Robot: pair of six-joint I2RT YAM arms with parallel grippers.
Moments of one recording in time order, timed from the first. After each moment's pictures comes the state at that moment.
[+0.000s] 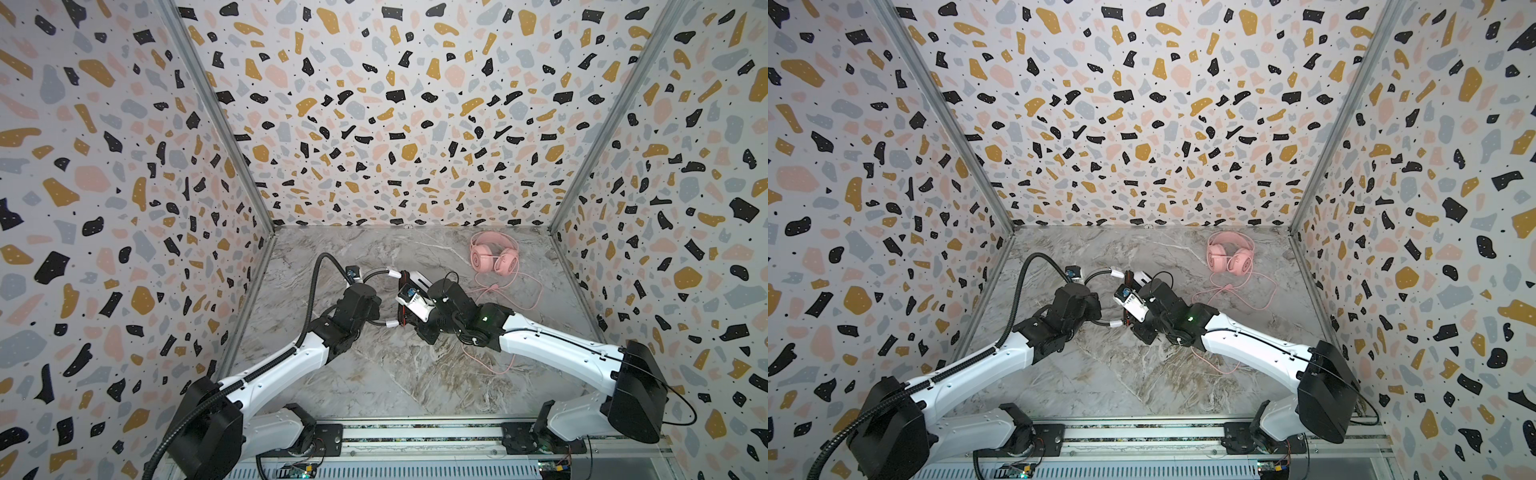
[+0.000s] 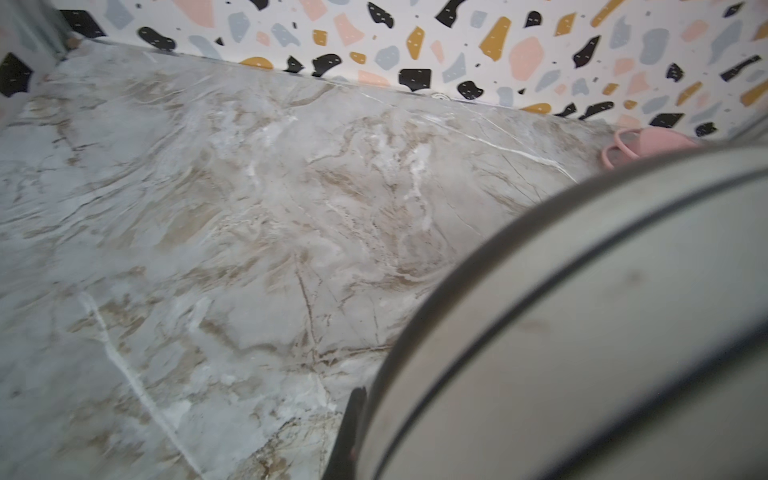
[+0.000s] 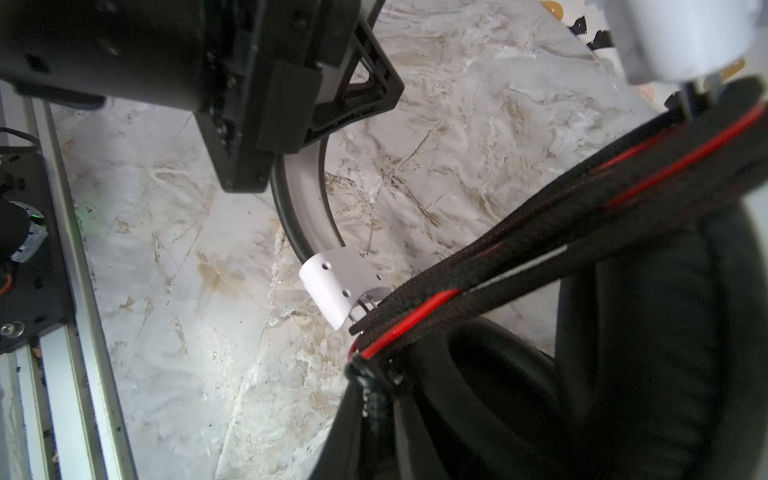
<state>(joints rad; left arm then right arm) -0.63 1.19 0.73 -0.16 -0.36 -0.47 0.93 1.42 1.09 -0.38 -0.06 -0.13</state>
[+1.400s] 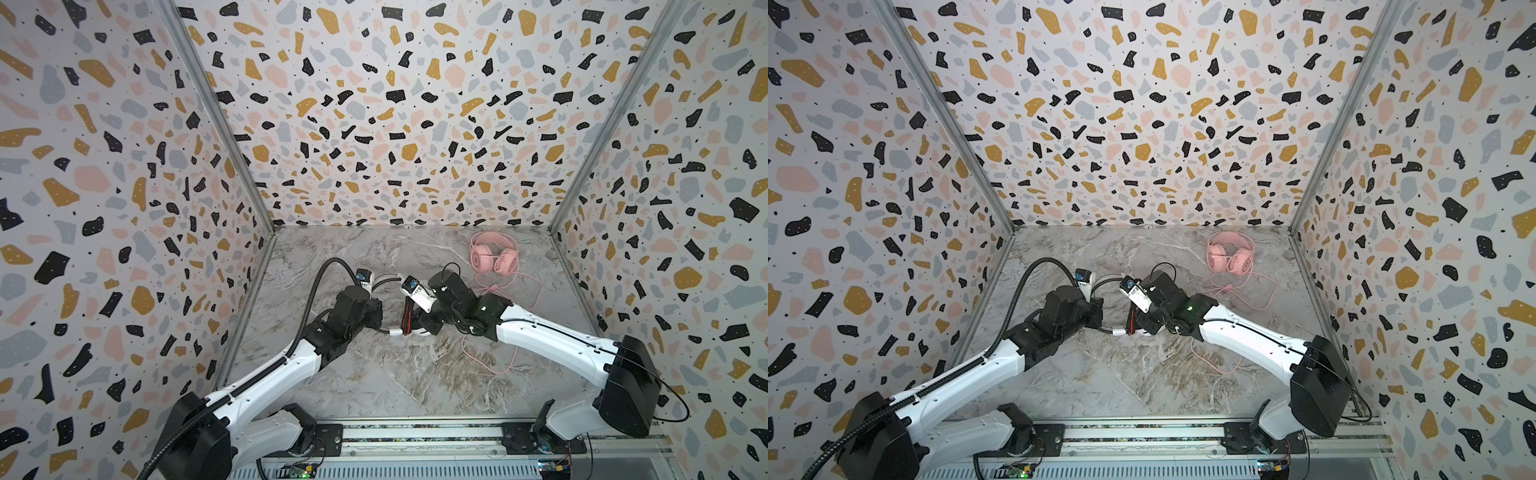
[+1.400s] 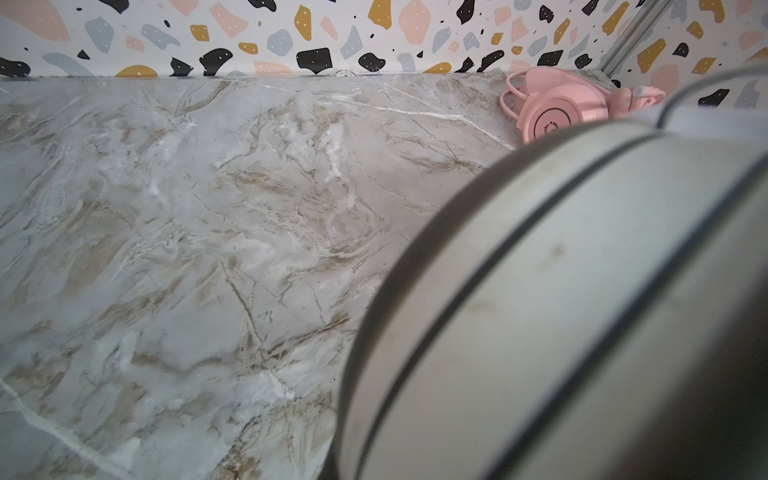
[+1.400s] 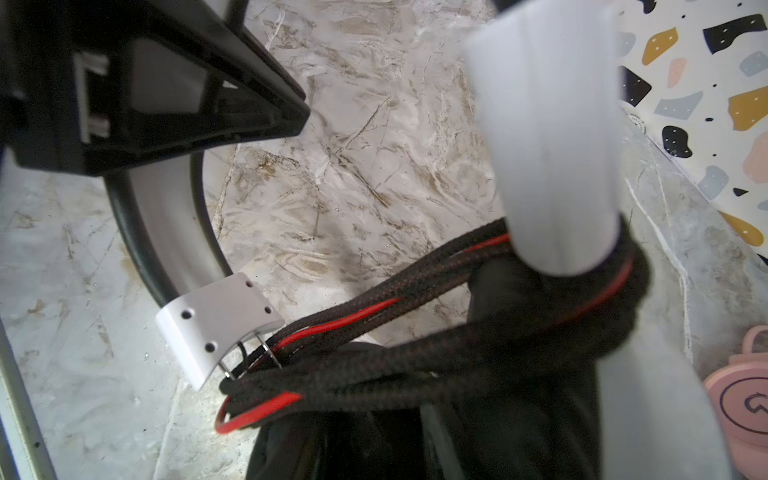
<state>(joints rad) -0.63 1.11 0.70 -0.17 -0.15 -0.32 0.88 1.47 1.15 -0.45 0.02 -0.17</state>
